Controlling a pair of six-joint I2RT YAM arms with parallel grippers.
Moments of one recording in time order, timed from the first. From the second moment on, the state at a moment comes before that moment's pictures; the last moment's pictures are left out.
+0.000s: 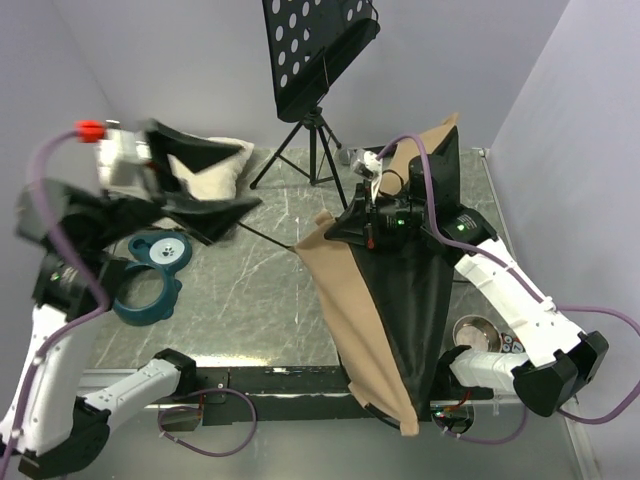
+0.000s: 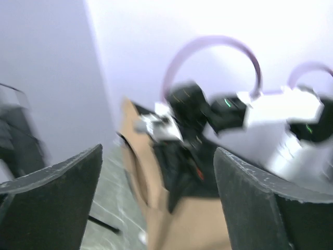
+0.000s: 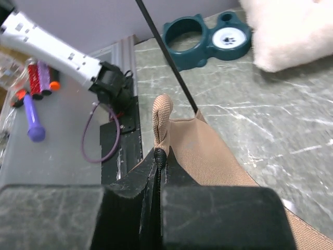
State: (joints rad) left arm -0.46 0.95 1.53 -0.17 0.78 -0.21; right arm 0.53 1.19 1.29 -0.40 -0.93 0.03
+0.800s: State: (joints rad) left arm 0.09 0.54 0.90 0.27 0.71 -0.74; right arm 0.47 1.18 1.33 -0.29 -1.11 0.24
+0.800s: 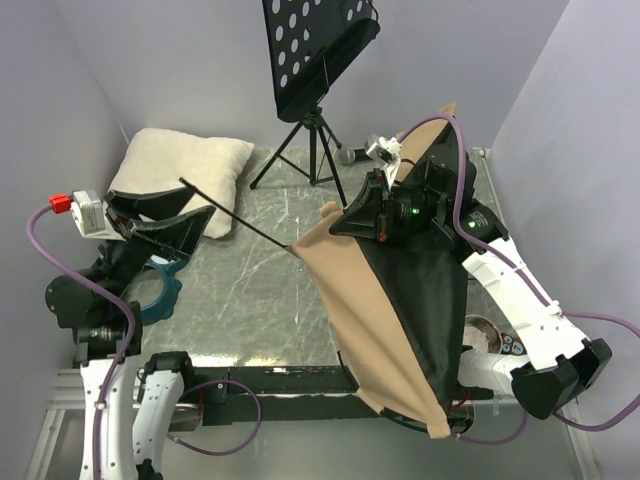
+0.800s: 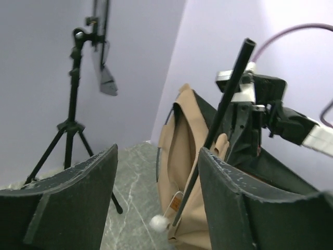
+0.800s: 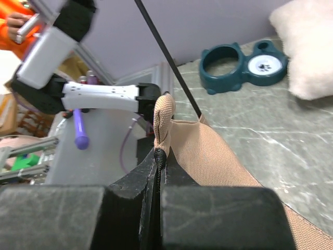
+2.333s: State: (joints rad) left arm 0.09 0.72 0.94 0.95 0.95 -1.07; right arm 0.44 1.20 1.31 -0.13 -1.28 0.43
